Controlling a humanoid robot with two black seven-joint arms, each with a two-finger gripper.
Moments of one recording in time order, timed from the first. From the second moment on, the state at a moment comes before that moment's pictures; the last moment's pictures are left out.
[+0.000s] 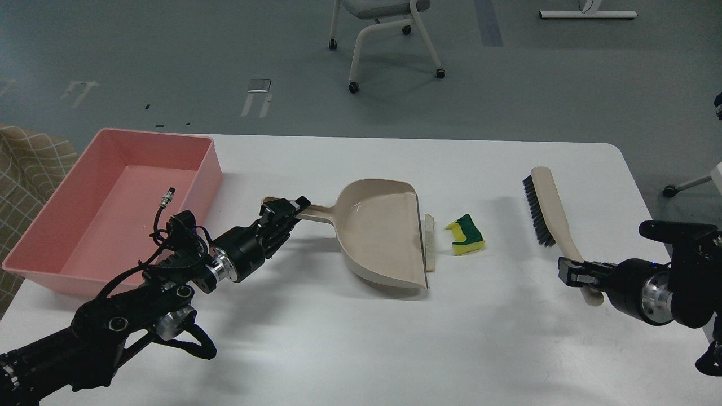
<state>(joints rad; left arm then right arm) -0.43 0.44 -0.52 -1.09 0.83 -0.03 -0.43 0.13 -0.80 0.97 1.73 -1.67 0.49 -0.34</state>
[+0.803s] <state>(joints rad) -0.44 0.44 -0.52 -1.09 0.87 -0.01 -0.42 0.13 -0.63 0.93 1.73 -1.59 0.49 -0.32</state>
